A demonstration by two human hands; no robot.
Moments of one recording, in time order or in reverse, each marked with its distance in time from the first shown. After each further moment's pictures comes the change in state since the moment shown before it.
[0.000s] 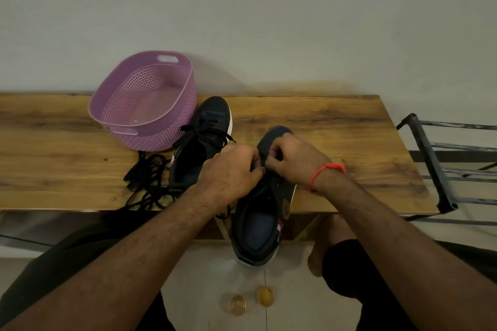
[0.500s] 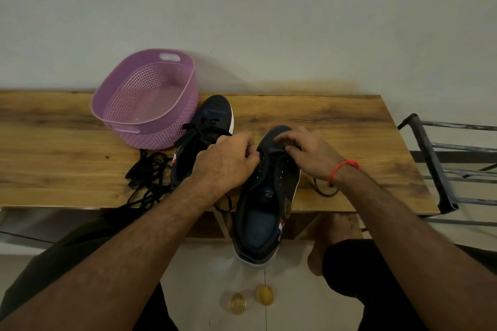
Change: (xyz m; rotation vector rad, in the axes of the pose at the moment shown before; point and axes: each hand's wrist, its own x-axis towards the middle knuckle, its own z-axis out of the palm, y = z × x) left_hand 0.002 -0.004 -0.015 -0.046 0.039 -0.072; right_hand 0.002 0.028 -0.009 0.240 -0.002 0.003
